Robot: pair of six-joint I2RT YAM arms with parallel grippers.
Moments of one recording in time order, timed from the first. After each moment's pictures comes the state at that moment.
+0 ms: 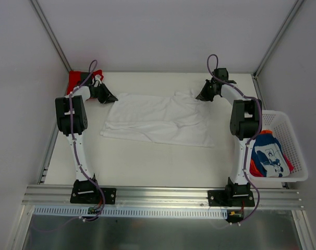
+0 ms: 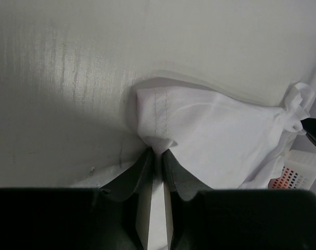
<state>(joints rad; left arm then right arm) 0.14 2.34 1.73 -0.38 0.65 -0.51 0.09 2.27 1.79 -0.47 -0.33 0.53</state>
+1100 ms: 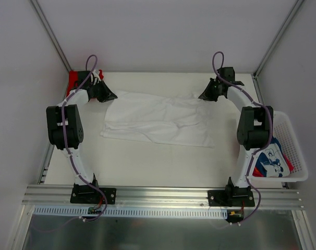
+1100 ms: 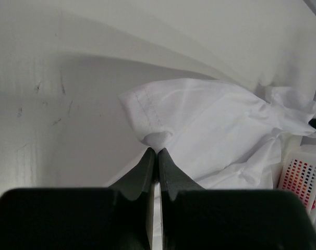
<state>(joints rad) 0.11 1.99 1.44 -0.29 0.56 -0.49 0.09 2.04 1.61 -0.47 -0.33 0.53</state>
